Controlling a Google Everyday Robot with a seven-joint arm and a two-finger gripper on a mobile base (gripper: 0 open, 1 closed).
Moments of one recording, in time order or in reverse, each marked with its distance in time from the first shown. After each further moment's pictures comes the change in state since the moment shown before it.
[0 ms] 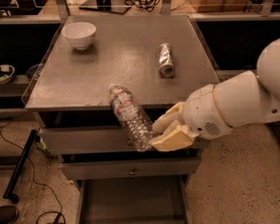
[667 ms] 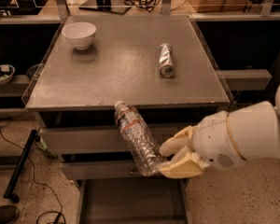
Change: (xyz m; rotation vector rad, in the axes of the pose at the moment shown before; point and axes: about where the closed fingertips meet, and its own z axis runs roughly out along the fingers) arm 0.029 0.043 -0.002 -0.004 -0.007 0.051
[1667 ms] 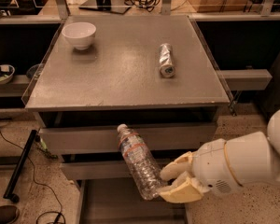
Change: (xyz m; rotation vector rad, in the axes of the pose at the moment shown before) arm 0.049 0.027 0.026 -0.060 0.000 0.088
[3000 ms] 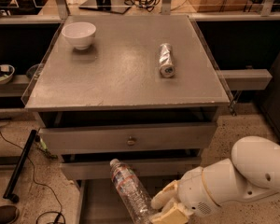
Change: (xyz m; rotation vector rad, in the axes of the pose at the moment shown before) arm 0.069 0.020 0.076 -0.168 0.036 0.065
